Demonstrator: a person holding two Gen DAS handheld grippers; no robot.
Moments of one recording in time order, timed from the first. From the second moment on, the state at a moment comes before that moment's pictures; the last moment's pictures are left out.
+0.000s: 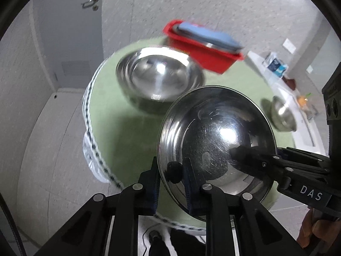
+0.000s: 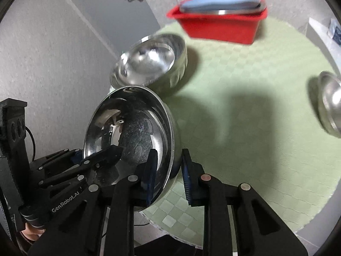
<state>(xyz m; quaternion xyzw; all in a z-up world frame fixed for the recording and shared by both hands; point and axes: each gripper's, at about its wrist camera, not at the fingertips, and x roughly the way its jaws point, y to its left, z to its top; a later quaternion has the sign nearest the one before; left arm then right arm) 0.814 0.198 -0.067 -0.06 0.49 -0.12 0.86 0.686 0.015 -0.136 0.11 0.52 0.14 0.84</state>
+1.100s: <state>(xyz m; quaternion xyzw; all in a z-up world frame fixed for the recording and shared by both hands) 0.950 0.230 -0.068 -0.10 0.50 -0.04 0.86 0.840 0.043 -0.146 0.05 0.54 0.20 0.82</state>
